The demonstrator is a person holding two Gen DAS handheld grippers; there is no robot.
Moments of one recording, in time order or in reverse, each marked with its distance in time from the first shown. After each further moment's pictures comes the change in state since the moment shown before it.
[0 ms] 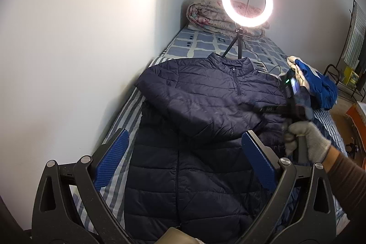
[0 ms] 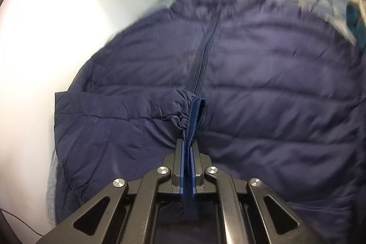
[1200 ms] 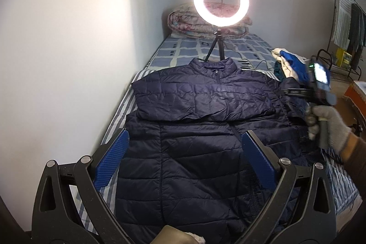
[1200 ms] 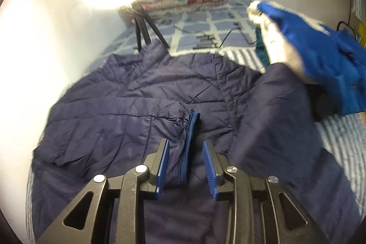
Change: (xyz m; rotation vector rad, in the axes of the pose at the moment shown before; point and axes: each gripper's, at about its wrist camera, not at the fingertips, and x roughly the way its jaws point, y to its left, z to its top) left arm -0.006 -0.055 0.000 0.145 -0.060 -0.022; right arm -0.114 -0.091 -0.014 0.141 -0.202 -0.243
